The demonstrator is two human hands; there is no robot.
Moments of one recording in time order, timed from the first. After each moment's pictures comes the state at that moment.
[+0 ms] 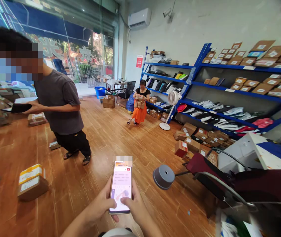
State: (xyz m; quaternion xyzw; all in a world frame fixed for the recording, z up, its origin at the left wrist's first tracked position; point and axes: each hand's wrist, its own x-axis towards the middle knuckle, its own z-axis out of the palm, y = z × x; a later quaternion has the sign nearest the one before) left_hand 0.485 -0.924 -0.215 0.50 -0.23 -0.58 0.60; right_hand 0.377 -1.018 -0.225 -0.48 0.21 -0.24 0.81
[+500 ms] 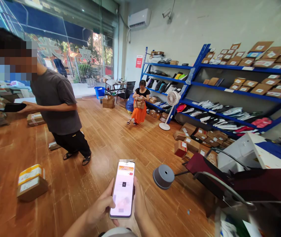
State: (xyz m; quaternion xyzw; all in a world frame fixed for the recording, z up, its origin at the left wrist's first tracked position) left_hand 0.485 -0.924 -0.222 0.46 -0.25 -0.62 0.58; right_hand 0.386 -1.022 -0.227 -0.44 0.32 -0.31 0.78
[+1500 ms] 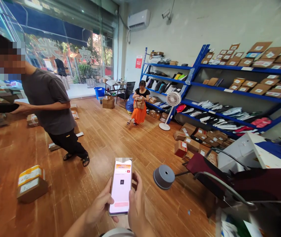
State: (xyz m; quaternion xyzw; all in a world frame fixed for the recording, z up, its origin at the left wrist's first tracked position) left_hand 0.484 -0.924 -0.237 0.45 -0.20 -0.59 0.64; right_hand 0.367 -1.013 -0.237 -0.64 0.23 -0.42 0.60
